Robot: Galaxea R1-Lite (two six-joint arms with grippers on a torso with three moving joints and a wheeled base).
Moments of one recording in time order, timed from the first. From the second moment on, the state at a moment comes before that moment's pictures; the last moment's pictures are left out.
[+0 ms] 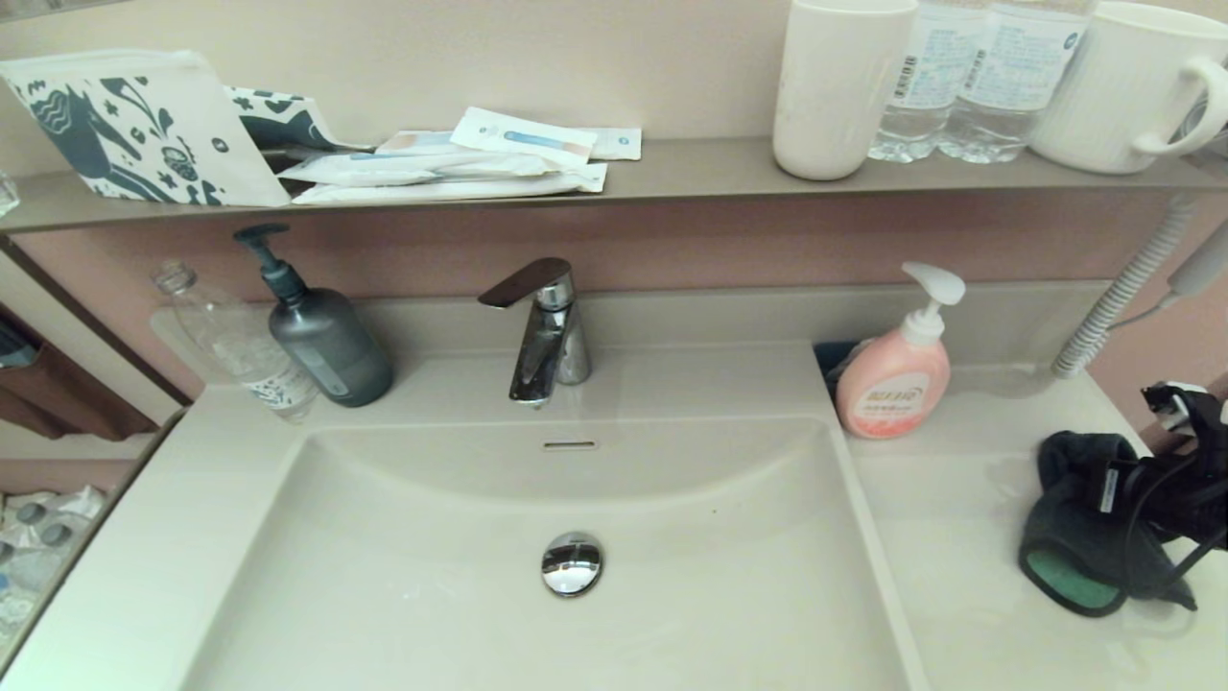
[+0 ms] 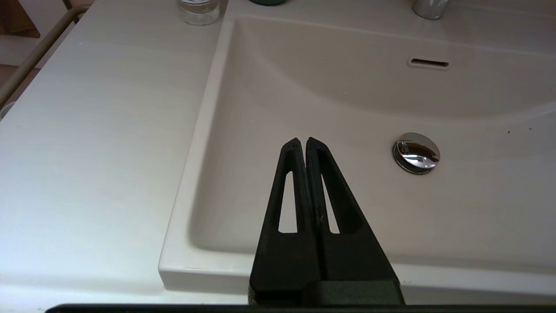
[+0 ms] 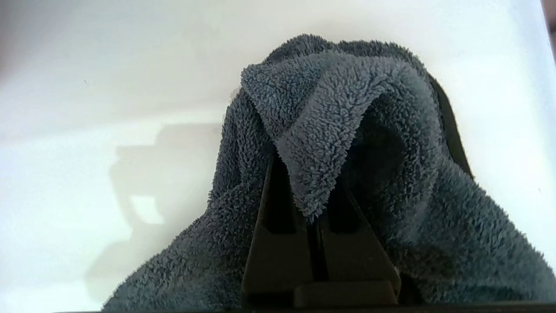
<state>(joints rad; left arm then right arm) 0.00 0.00 0.00 0.00 0.04 -0.11 -0.38 1.92 -0.59 -0.76 0.28 -0.02</state>
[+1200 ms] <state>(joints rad) 0.00 0.00 0.00 0.00 0.04 -0.11 -0.13 1.81 -0.13 -0.86 0.30 -0.24</state>
